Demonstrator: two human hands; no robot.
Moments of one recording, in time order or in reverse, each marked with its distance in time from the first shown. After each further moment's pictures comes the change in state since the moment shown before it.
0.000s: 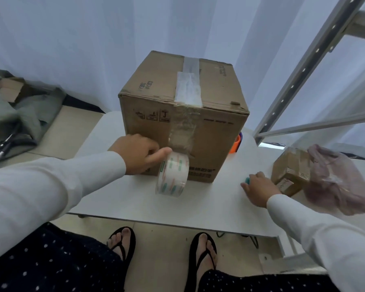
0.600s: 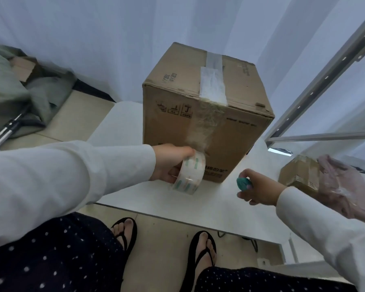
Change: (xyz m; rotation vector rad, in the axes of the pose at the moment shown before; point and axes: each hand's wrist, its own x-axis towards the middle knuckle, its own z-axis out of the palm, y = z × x) left_hand 0.001 0.035 0.010 -1.265 -0.504 -0.625; right_hand -0.032 -0.043 -0.047 0.369 -0.349 -0.152
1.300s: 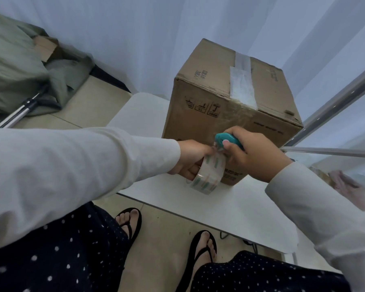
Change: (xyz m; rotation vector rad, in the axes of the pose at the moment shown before) left_hand -0.007 0.003 -0.004 -0.006 -0.075 -0.012; right_hand -0.038 -0.116 -0.012 -0.304 0.393 -0.644
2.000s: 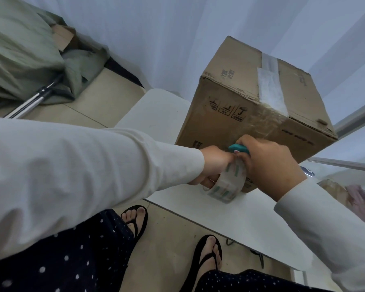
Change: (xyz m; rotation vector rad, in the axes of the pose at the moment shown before) left_hand -0.001 -0.004 0.003 -0.078 0.013 0.028; right_hand 0.014 -0.003 0.025 -0.396 0.123 -0.086
